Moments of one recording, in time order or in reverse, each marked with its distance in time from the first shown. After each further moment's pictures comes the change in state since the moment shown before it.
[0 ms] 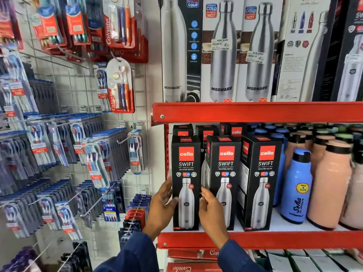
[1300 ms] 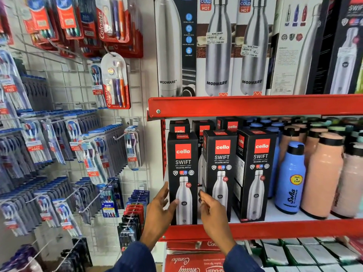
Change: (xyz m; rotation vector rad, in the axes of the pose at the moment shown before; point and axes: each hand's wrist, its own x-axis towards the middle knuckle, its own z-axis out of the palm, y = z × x) left_hand -0.035 0.007 0.004 0.160 0.047 -0.050; right_hand -0.030 -0.001 -0.020 -0.016 -0.086 0.009
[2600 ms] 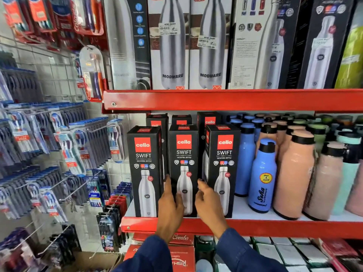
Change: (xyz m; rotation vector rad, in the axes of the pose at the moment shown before) left_hand -0.017 0.053 0.147 0.128 0.178 0.036; right_hand 0.031 0.046 -0.097 -0.042 -0.073 0.057
